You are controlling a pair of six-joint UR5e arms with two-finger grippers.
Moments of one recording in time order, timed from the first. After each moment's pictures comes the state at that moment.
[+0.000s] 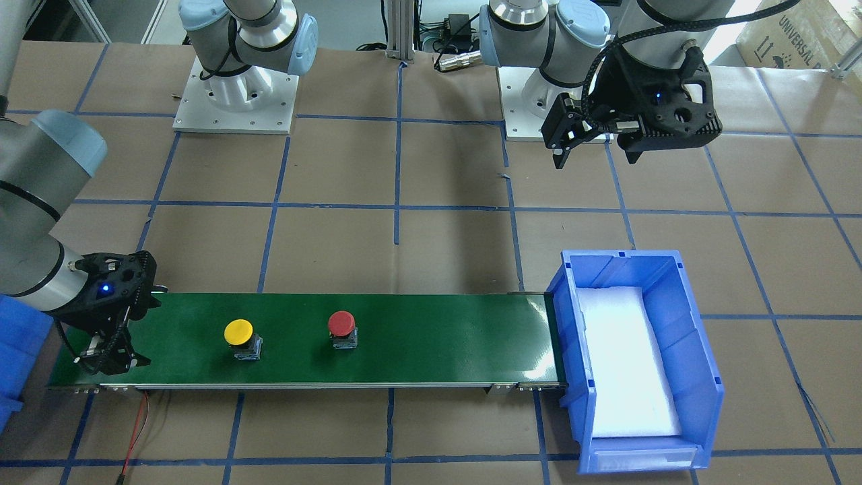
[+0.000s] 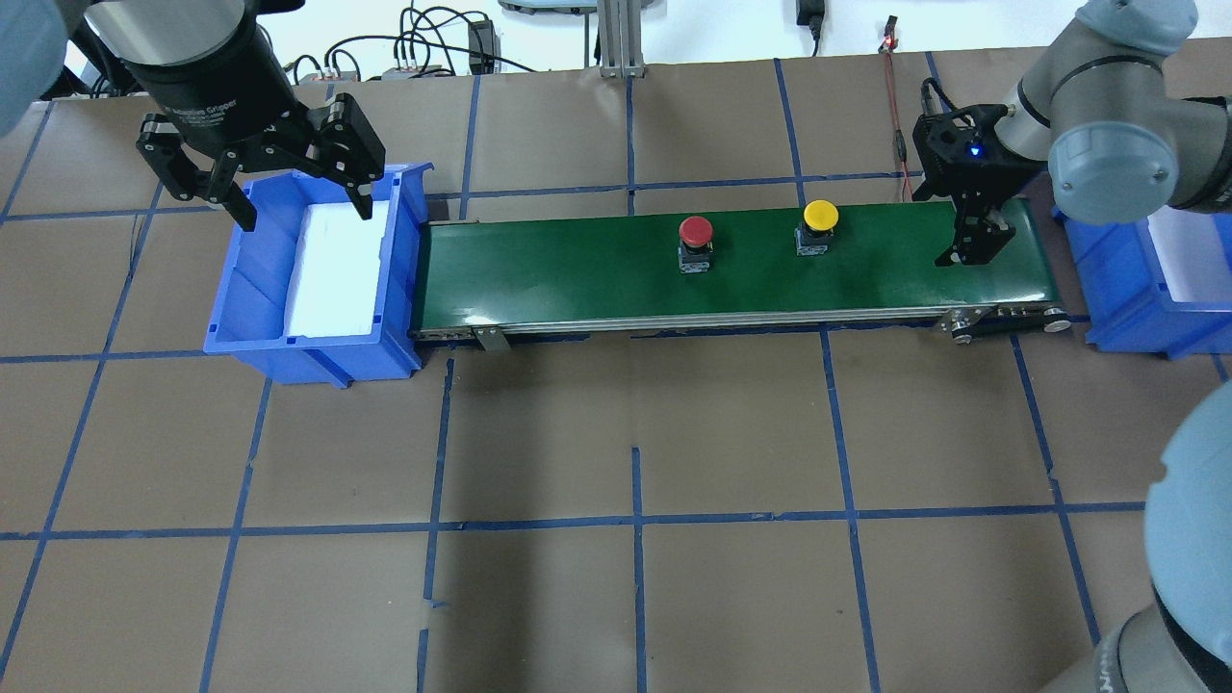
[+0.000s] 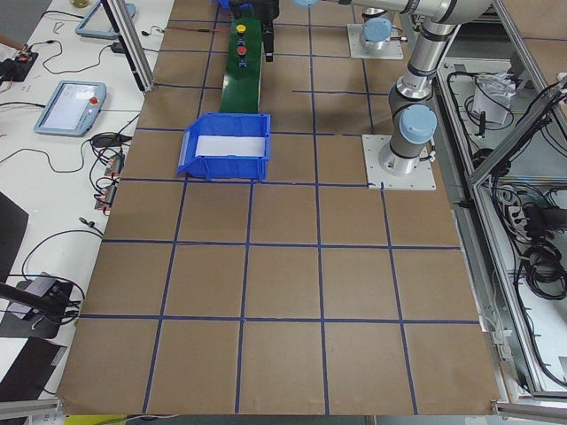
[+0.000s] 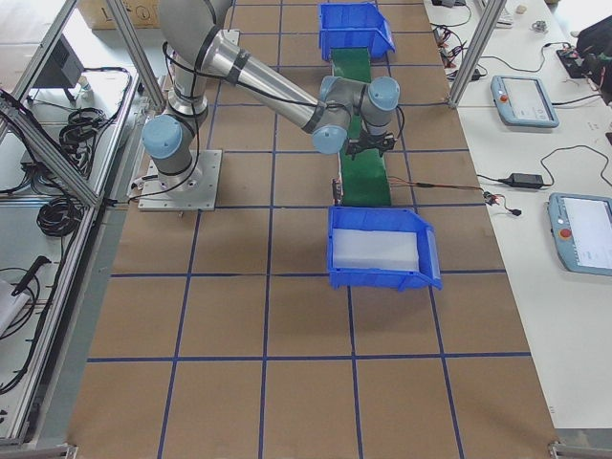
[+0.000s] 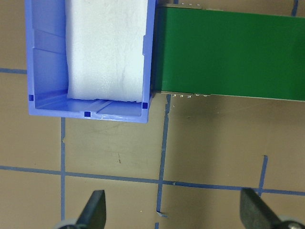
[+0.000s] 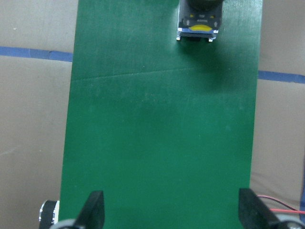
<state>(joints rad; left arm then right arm) -1.58 -1.61 -1.42 -1.73 1.60 -0.10 1.30 -1.18 1.68 -2.05 -1.39 -1.95</state>
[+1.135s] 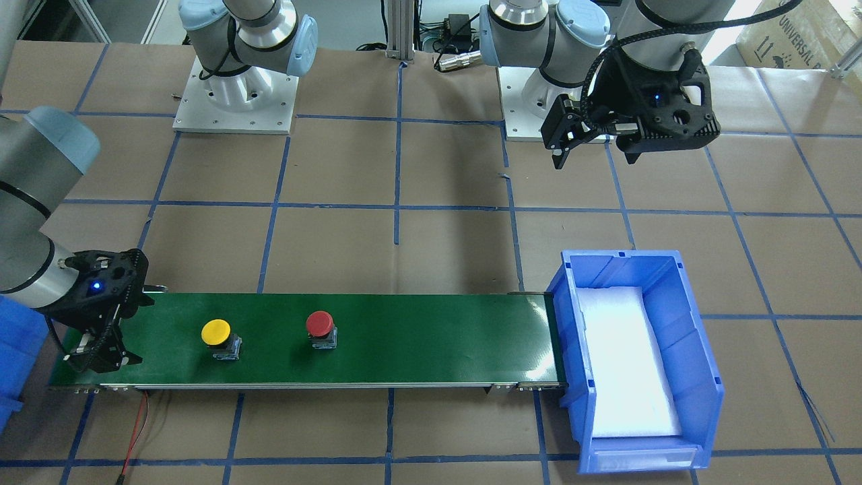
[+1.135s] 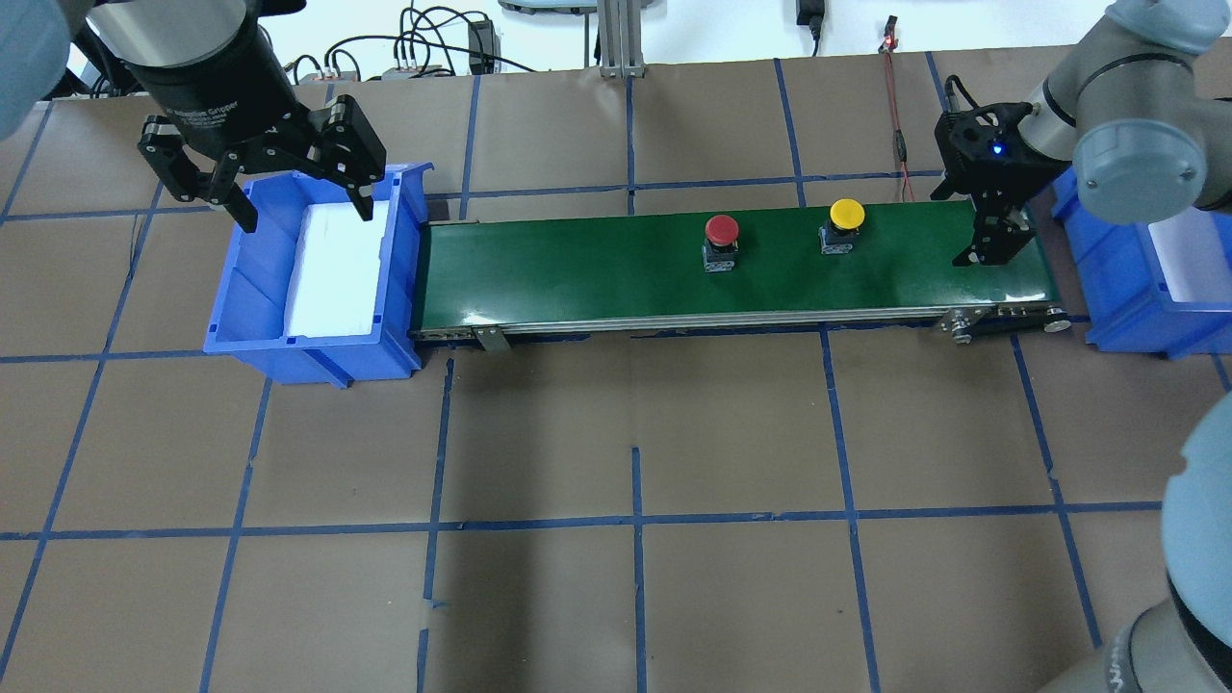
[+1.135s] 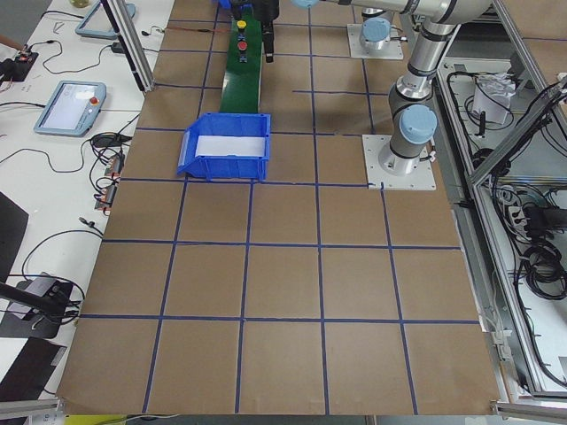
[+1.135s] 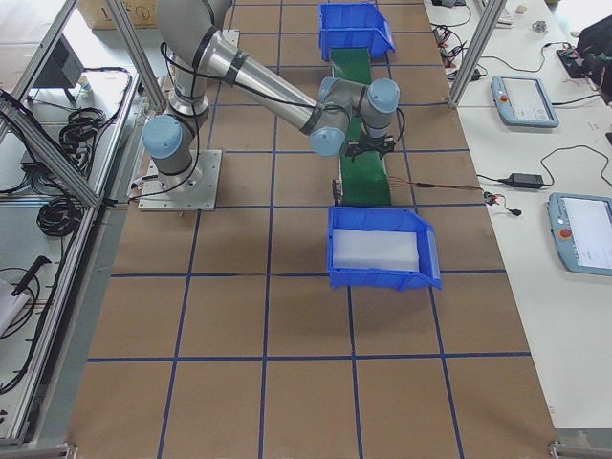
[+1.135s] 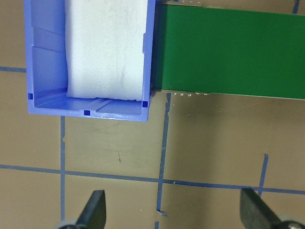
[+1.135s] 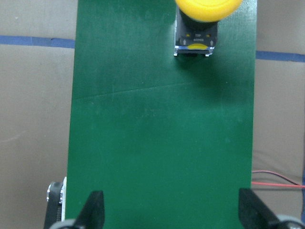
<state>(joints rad) -1.58 -1.61 -1.43 -1.72 1.60 -0.11 1.25 -1.19 1.68 -2.04 -1.38 -1.95</state>
